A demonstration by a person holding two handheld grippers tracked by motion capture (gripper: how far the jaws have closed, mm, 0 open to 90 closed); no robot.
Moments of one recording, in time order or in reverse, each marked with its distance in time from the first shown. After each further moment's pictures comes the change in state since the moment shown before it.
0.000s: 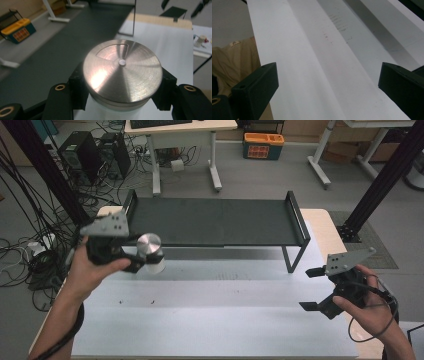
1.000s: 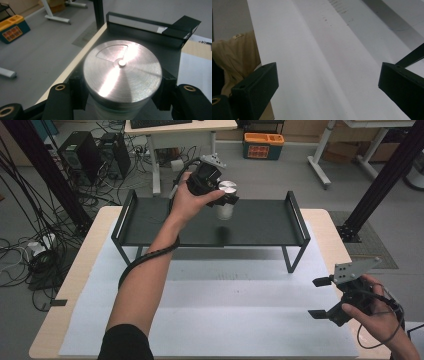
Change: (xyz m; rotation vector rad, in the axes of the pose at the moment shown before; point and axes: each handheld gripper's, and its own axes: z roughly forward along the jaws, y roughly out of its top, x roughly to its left) left arm 0.091 0.077 0.205 0.074 -0.023 -0.082; right arm -0.018 -0.041 0.002 0.003 0.034 0.048
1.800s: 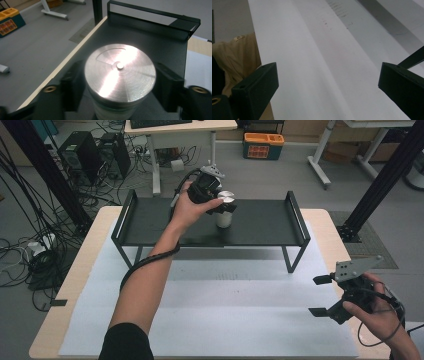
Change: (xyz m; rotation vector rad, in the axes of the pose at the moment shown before) left arm 0.007 -0.019 0.006 -0.005 -0.016 -0.035; right arm 0.000 0.003 -0.002 -0.011 0.003 -0.010
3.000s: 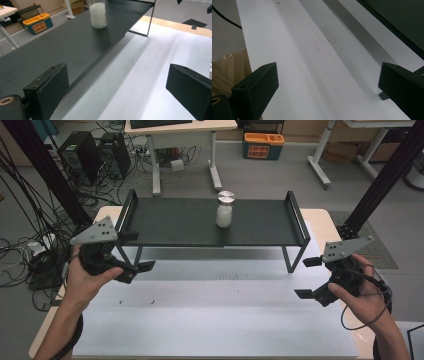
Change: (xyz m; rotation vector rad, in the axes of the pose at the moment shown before) left arm -0.120 -0.173 -0.207 -0.106 0.152 -0.039; right arm 0.016 0.053 0.002 -0.034 -0.076 -0.007
